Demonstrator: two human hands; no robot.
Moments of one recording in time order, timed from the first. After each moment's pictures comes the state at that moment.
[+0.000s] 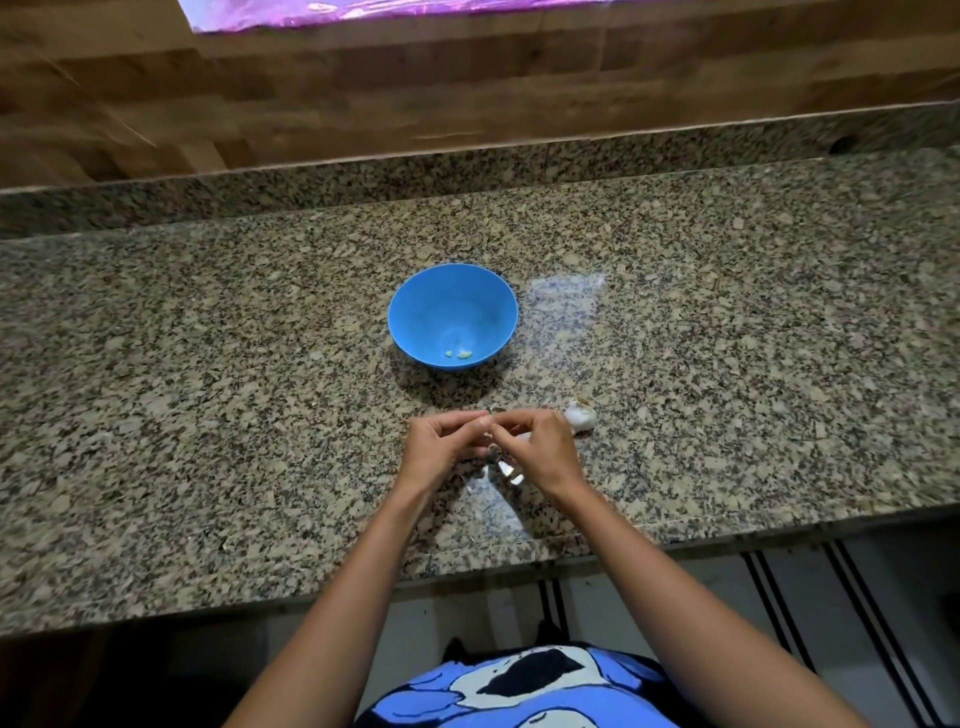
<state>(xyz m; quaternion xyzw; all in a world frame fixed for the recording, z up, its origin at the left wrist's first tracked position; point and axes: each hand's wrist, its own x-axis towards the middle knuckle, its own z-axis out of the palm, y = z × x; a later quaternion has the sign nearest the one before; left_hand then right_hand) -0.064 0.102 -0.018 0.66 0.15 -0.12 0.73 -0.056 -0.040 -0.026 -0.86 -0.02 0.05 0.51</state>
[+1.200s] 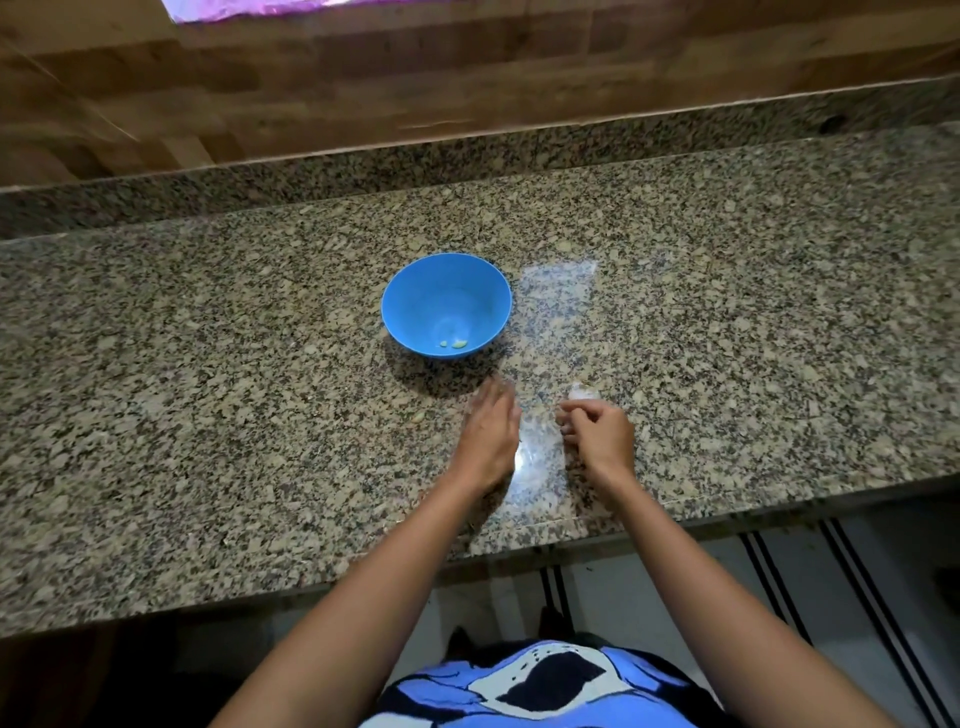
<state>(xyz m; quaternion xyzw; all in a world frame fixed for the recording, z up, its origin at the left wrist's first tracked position) -0.050 0.052 -0.051 0.93 -0.05 -0.13 0.33 -0.066 -0.083 -0.028 -0.80 0.24 0.04 0.55</state>
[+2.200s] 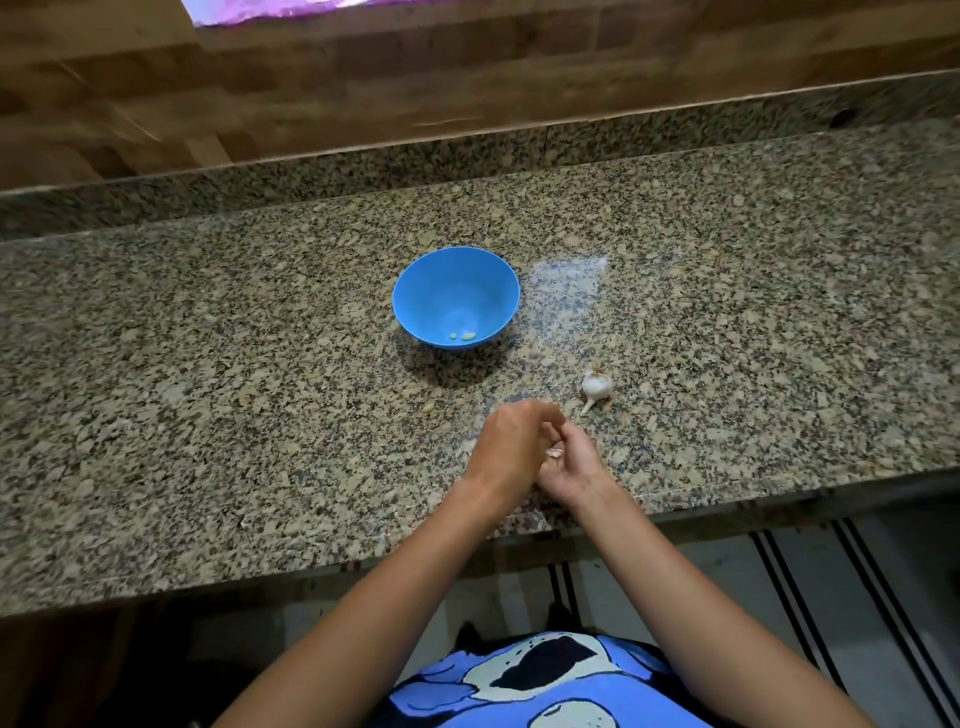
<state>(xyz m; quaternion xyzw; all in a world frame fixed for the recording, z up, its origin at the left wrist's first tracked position) -0.099 0.038 0.026 0.93 -0.10 -0.04 0.36 -0.081 -0.049 -0.040 -0.19 0.40 0.20 0.88</state>
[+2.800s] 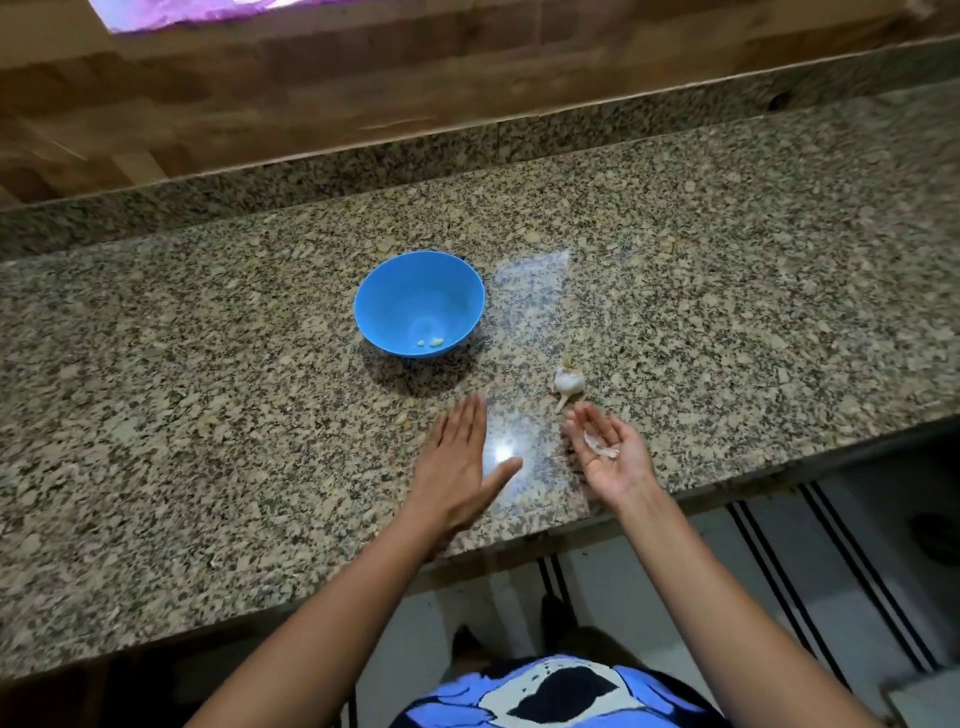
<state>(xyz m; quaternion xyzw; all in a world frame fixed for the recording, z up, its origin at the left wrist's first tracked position) -0.082 0.086 -0.070 0.97 -0.19 -0.13 0.11 -0.097 -0.106 -0.027 -0.18 0.41 0.01 0.89</state>
